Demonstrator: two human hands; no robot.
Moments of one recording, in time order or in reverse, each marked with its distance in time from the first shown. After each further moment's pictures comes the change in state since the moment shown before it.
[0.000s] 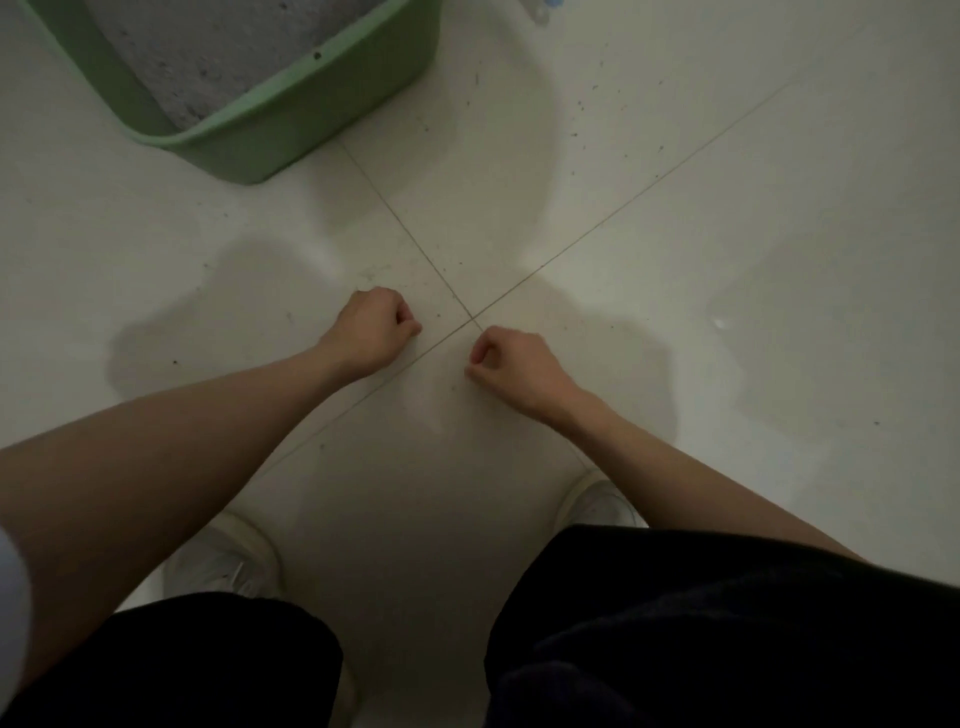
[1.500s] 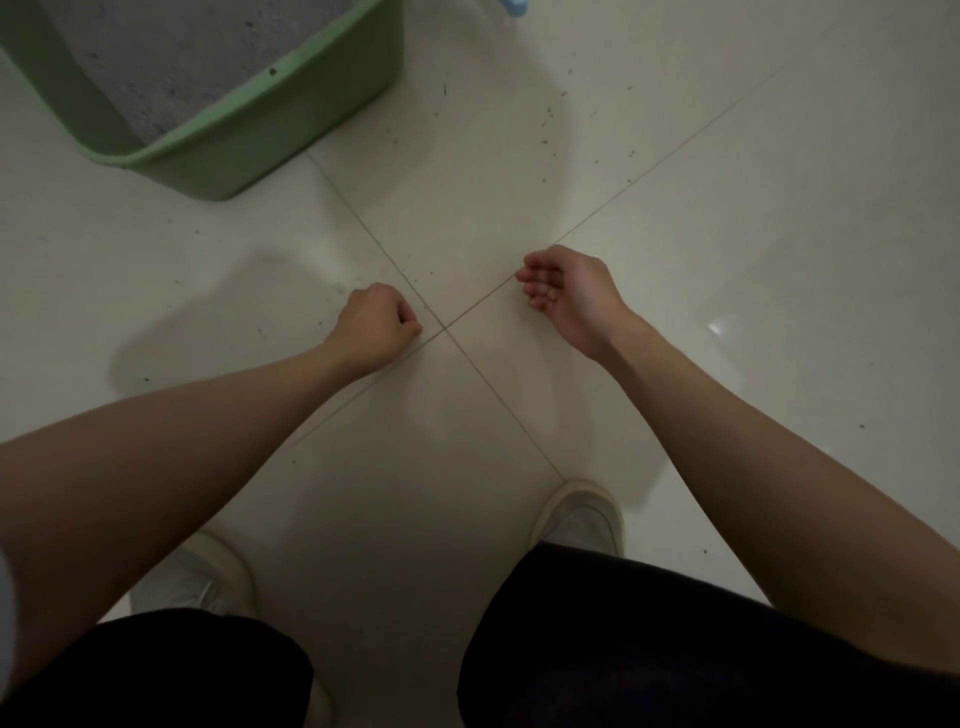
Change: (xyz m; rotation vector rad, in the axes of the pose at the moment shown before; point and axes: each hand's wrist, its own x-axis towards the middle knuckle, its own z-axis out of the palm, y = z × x) left_hand 0.014 0.029 0.013 -0.025 0.016 -0.041; right_hand 0.032 0.027 -0.076 1.231 0.165 0.333
